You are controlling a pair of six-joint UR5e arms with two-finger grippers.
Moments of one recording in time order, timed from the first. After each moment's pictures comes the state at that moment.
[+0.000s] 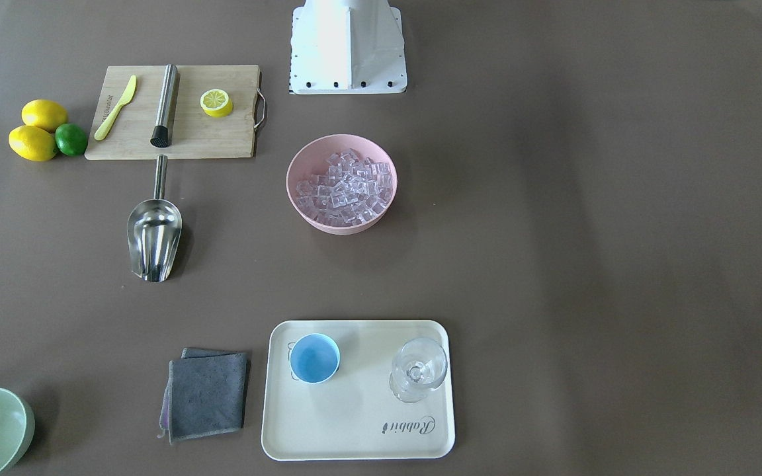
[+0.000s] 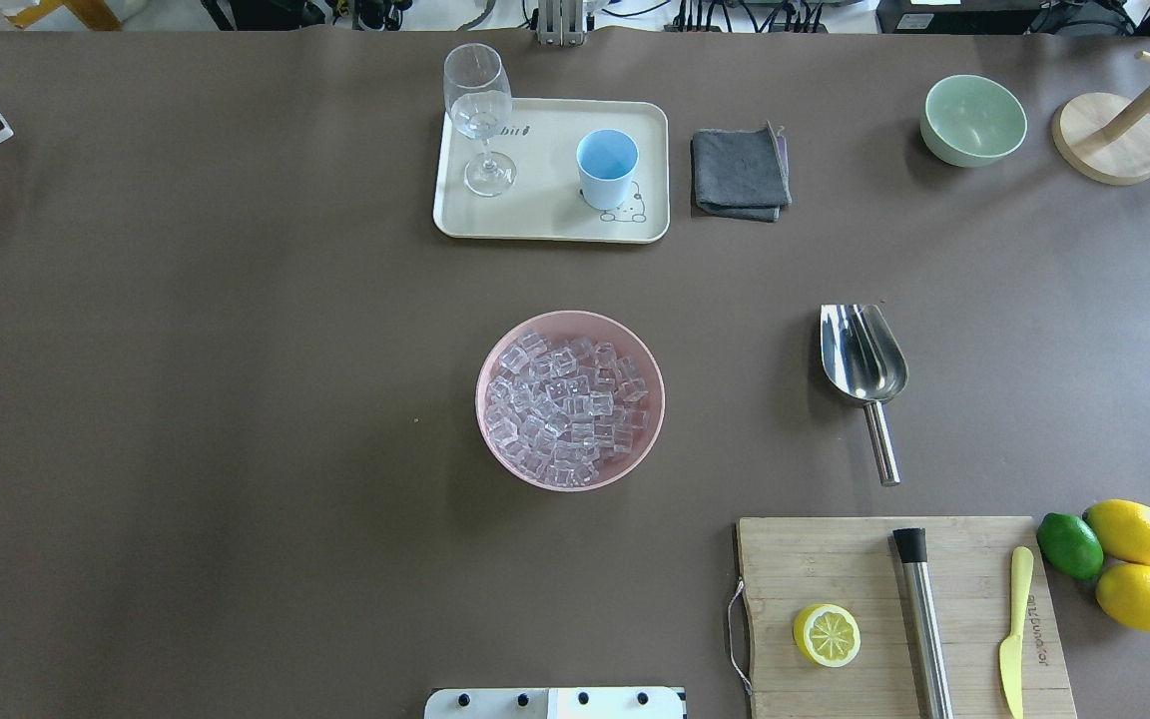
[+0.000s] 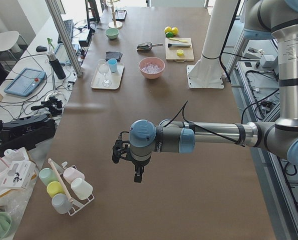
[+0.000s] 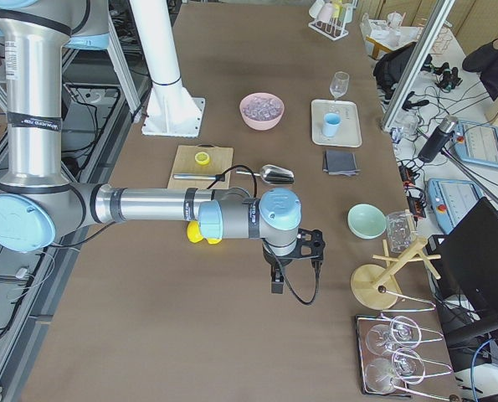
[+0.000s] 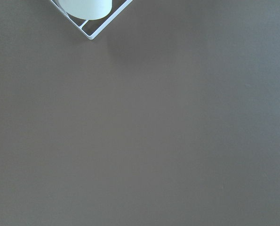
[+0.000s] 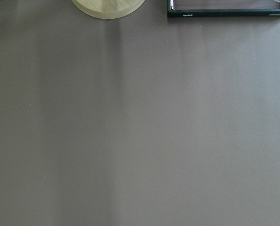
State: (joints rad) left arm -1.66 -1.41 -1.77 -1.58 -2.40 0.09; right arm 1.60 -1.64 1.69 -1.54 2.33 0.08
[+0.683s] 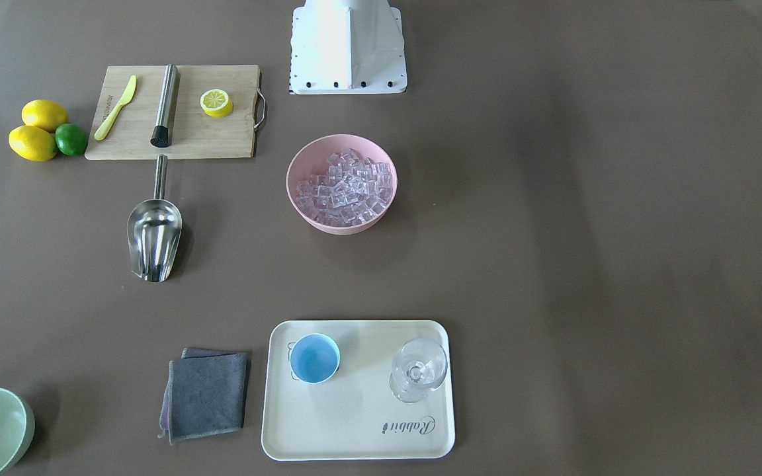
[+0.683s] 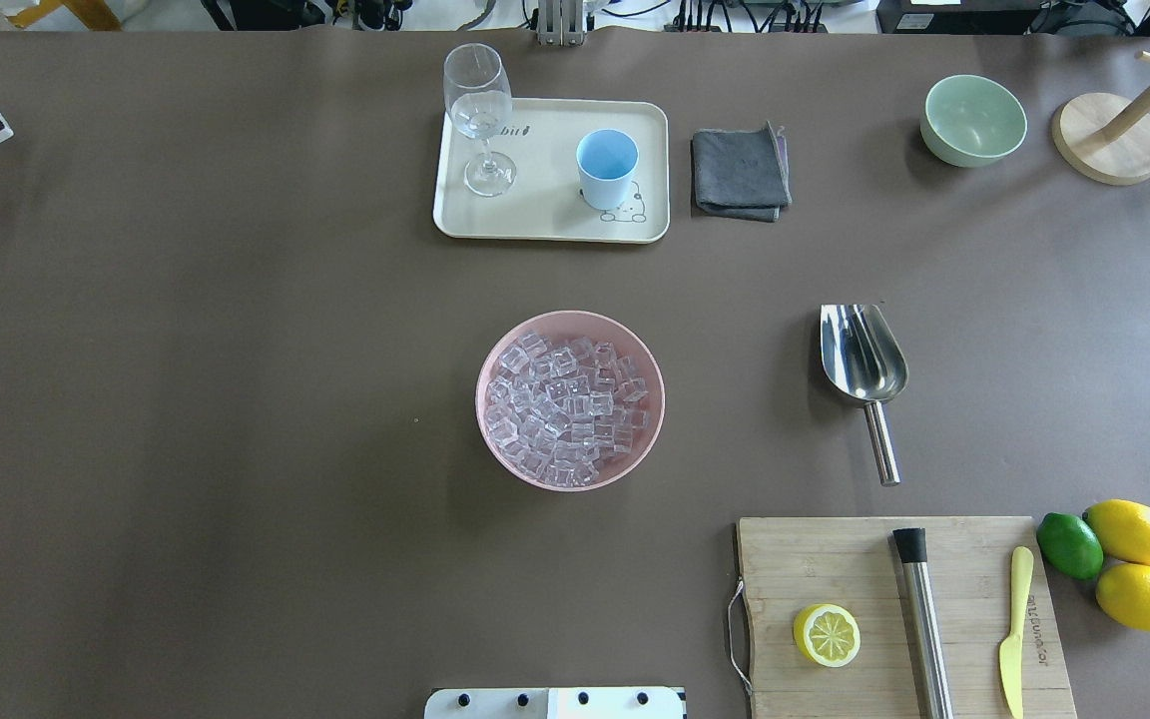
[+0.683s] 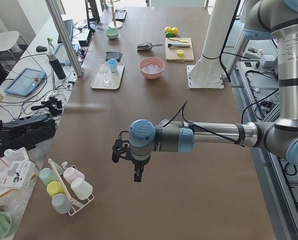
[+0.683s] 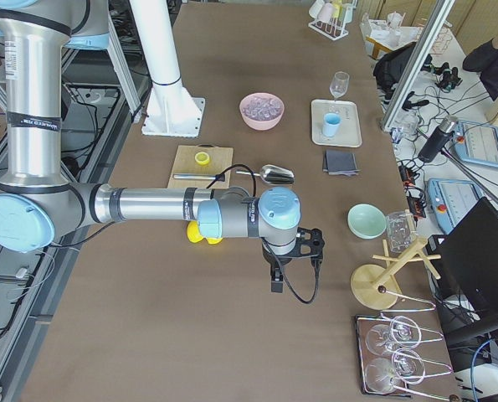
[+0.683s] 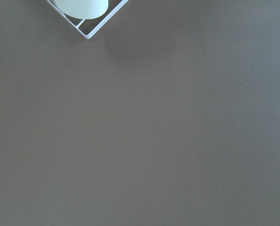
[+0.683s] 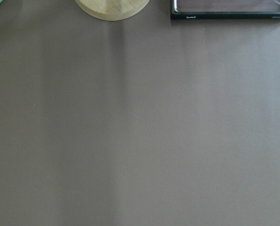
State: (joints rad) left arm -1.65 -1.41 -1.76 -1.58 -2.40 0.09; right arm 1.60 -1.65 1.70 -1.54 2.33 0.07
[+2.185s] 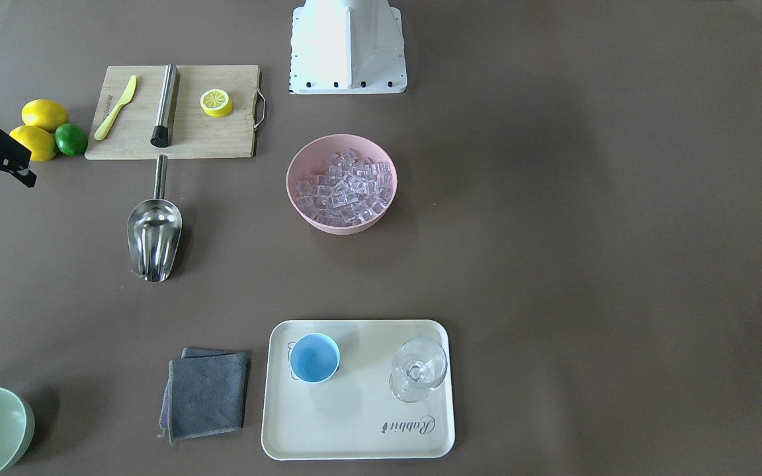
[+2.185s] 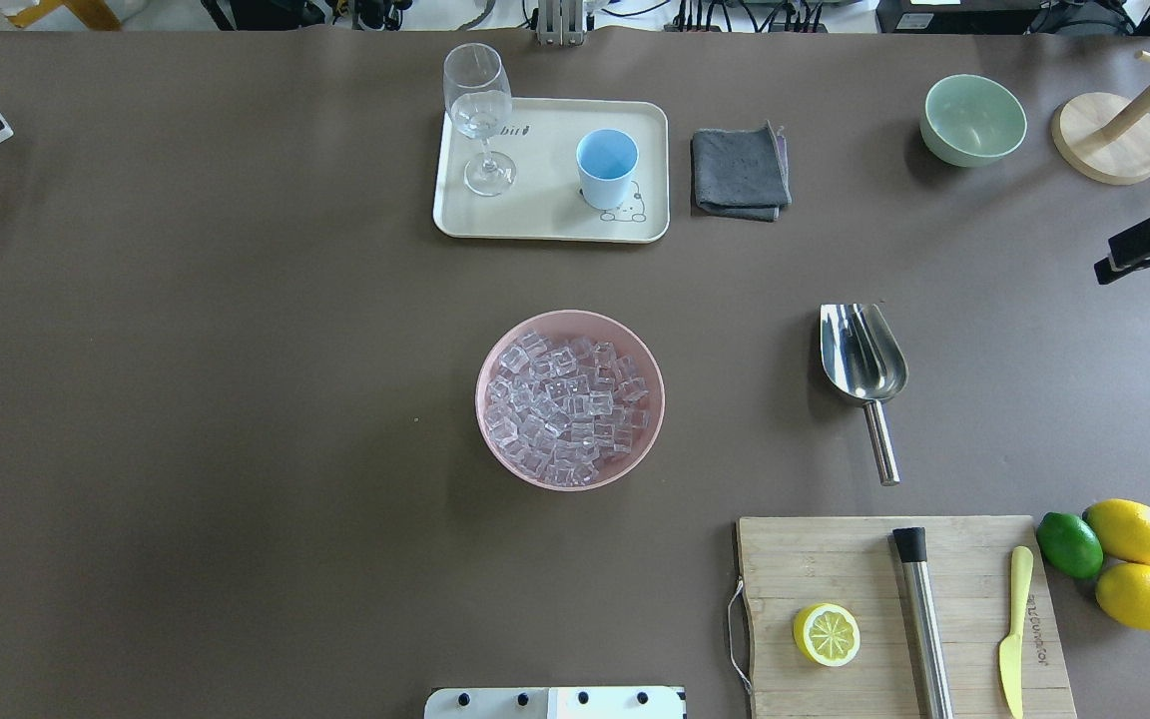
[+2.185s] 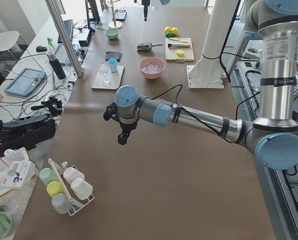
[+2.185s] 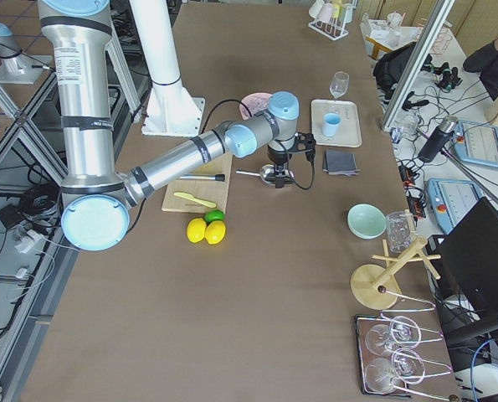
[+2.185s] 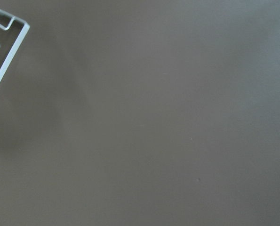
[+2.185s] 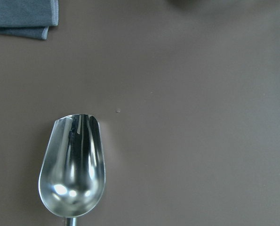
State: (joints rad) left arm -1.43 -1.53 -1.85 -1.64 -2.41 0.09; right arm 1.11 -1.52 2.01 -1.54 2.29 0.63
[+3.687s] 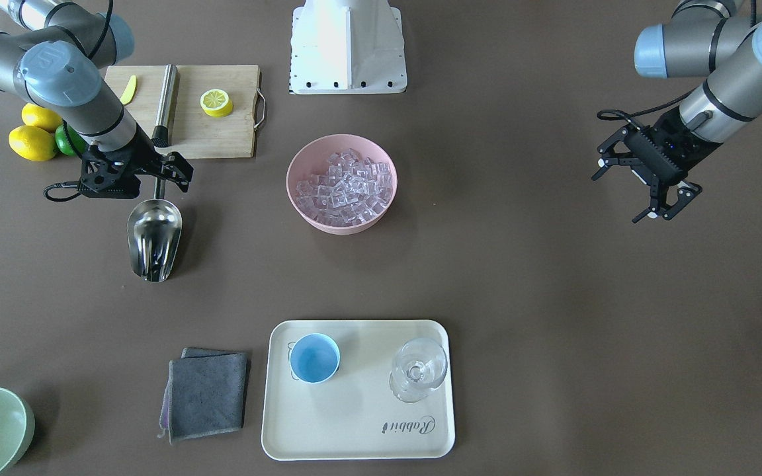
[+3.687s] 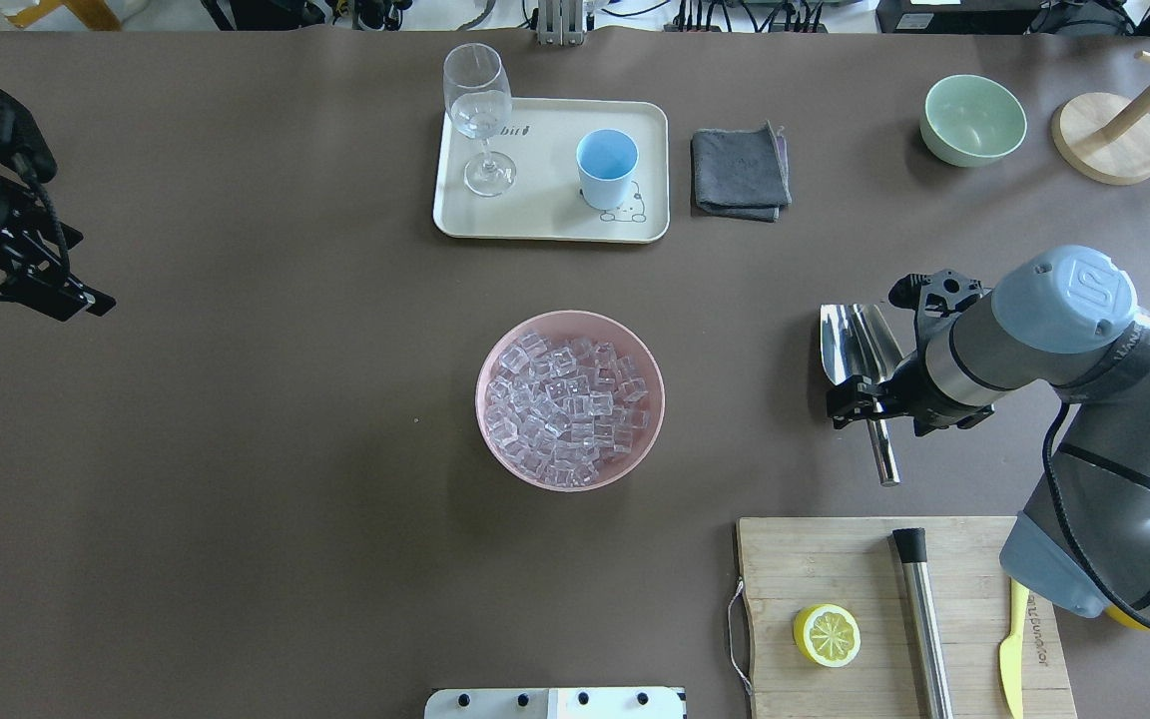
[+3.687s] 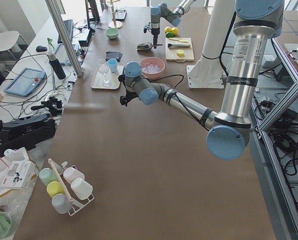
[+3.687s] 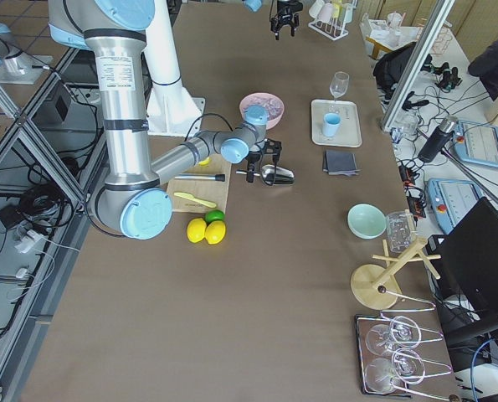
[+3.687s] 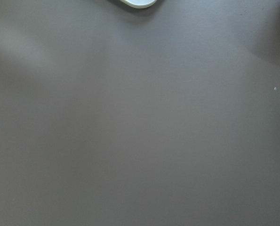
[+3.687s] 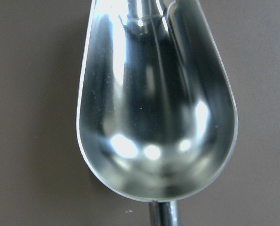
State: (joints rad) left arm -1.00 -1.71 -1.85 -1.97 -2.27 0.10; right arm 0.64 -1.47 1.87 -1.27 2.04 1.19
